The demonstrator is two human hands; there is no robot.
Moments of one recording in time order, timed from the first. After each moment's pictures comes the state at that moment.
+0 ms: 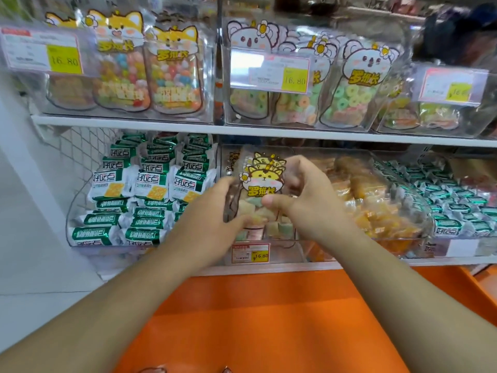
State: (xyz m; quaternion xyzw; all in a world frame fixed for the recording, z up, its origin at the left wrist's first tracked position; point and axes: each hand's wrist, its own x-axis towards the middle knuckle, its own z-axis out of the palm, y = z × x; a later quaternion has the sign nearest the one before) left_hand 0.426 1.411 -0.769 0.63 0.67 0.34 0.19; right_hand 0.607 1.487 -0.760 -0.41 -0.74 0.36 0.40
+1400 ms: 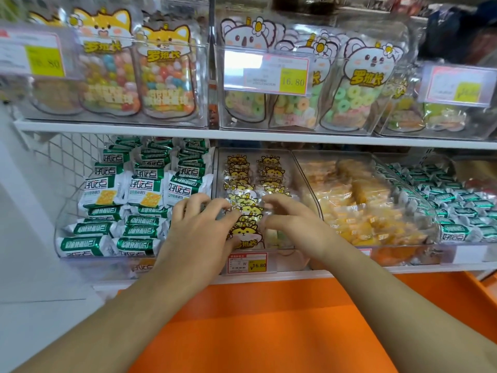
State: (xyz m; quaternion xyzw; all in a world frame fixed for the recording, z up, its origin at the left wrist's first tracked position) left_hand 0.410 1.429 -0.822 0.72 0.66 0.15 -0.14; right_hand 0.610 1.510 -0.796 -0.48 -0.71 0.46 0.25
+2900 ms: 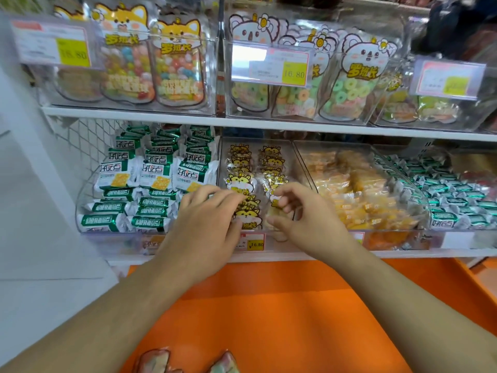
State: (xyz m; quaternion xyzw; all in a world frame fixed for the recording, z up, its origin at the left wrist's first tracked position) left_hand 0.418 1.395 -0.804 0.73 0.63 0.24 -0.05; right_hand 0.628 1.481 -0.801 -0.47 -0.78 0.28 0.31
